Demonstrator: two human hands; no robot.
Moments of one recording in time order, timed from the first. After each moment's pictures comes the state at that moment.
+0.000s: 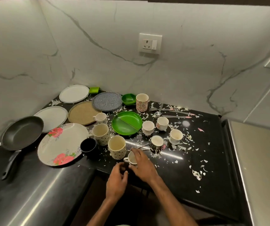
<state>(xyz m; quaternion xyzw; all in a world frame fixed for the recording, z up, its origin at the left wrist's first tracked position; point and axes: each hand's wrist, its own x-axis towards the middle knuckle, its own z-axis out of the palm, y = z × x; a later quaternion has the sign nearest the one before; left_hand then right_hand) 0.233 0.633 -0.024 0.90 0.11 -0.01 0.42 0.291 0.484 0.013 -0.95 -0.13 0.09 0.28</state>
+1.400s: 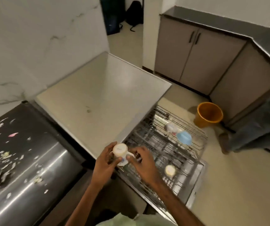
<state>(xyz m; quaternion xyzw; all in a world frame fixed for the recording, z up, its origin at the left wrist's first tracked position) 0.072 0.200 -0.007 0.66 -0.39 -0.42 0.49 -0.103 0.126 -0.001 -0.69 0.45 -0.22 0.52</state>
